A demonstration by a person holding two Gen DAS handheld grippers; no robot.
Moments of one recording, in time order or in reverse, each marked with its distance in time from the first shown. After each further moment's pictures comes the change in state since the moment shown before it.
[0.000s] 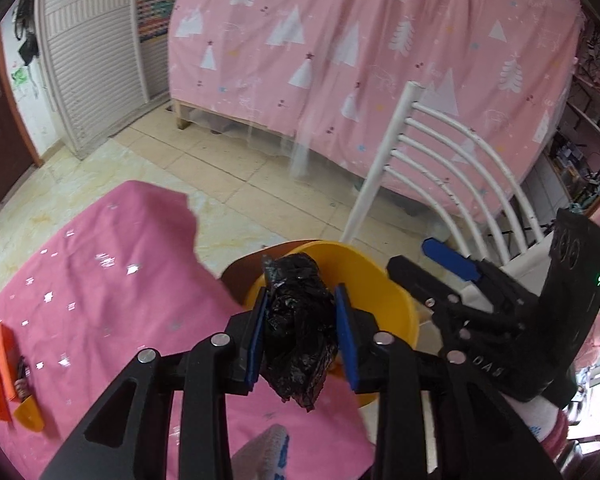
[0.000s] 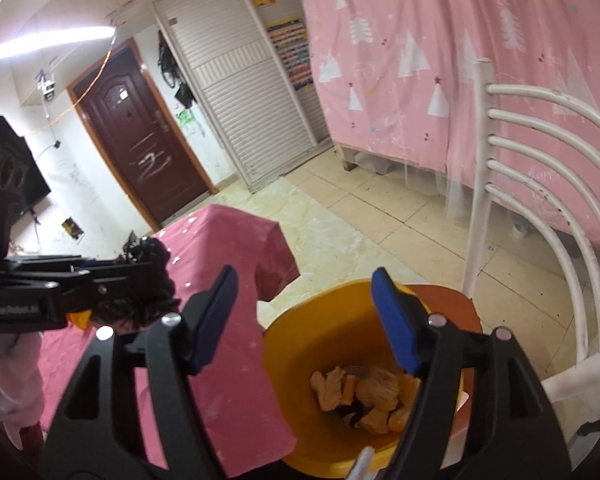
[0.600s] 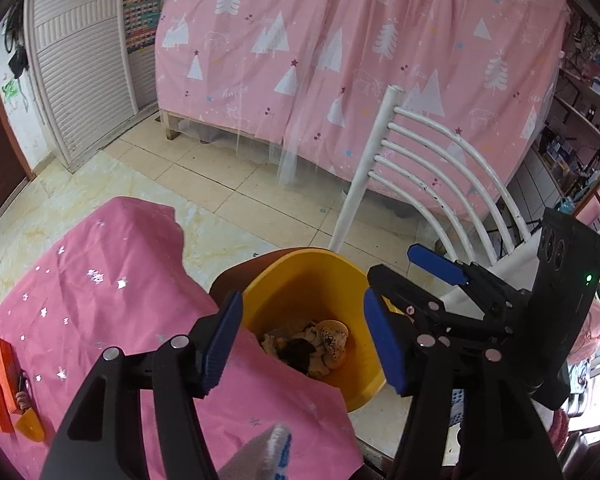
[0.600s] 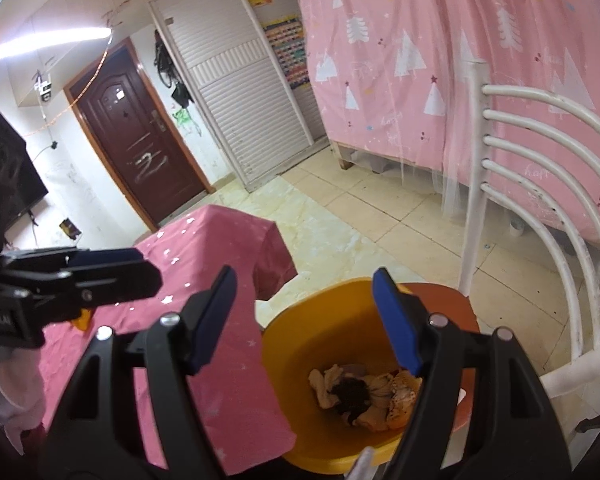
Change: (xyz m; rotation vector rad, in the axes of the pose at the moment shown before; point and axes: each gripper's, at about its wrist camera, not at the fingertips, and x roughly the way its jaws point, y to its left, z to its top) left arm -0.011 -0.008 0.001 0.031 -0.031 -0.010; right arm 0.000 0.011 0.007 -0.013 0.016 -0.006
